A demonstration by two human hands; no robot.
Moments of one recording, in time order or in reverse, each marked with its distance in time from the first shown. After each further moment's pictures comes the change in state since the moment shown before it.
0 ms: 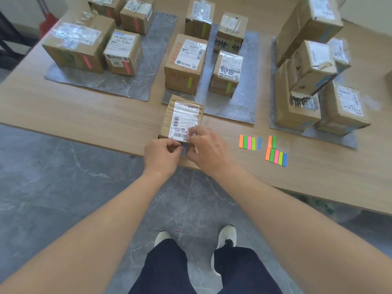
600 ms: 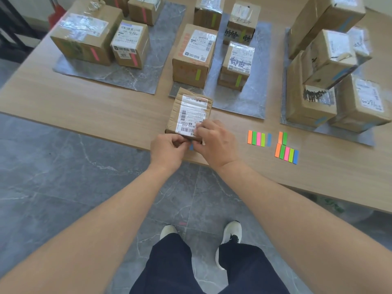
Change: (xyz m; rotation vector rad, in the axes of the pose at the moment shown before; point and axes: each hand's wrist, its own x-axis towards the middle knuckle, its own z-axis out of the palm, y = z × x) left_hand 0.002 -0.005 0.001 -0.038 -0.005 -0.007; right_hand 0.008 0.003 0.013 -0.032 0.153 -0.052
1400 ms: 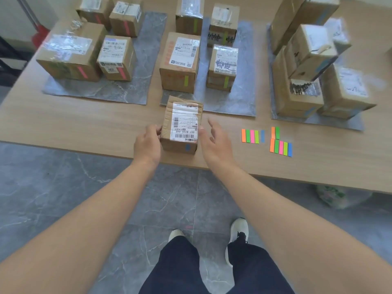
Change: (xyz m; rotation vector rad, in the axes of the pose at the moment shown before) left_hand 0.024 0.029 -0.037 -0.382 0.021 -0.333; right_hand -0.003 -0.017 -0.018 0.724 -0.031 0.769
